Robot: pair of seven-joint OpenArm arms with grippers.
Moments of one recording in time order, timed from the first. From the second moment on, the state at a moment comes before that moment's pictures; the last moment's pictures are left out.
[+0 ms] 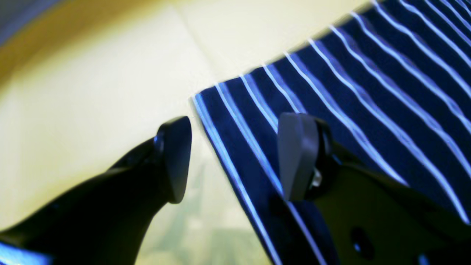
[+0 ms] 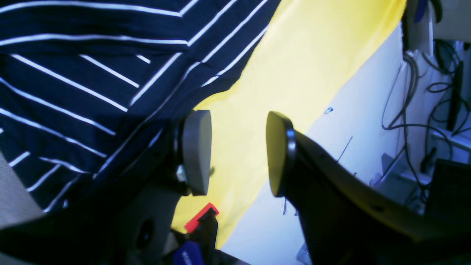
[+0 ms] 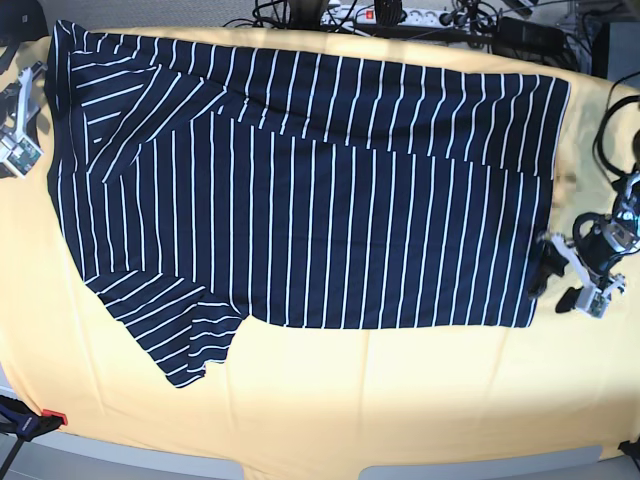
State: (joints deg) left arm -21.7 -53.6 32.4 61.5 -43.3 -24.5 -0.2; right arm -54.5 55.1 39.7 133.4 24.6 25.6 -52.9
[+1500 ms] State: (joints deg) left arm -37.8 -33.9 31.6 25.3 -48.8 -39.4 3.1; right arm -29.0 48.4 35.8 116.4 31.1 27.1 -39.4
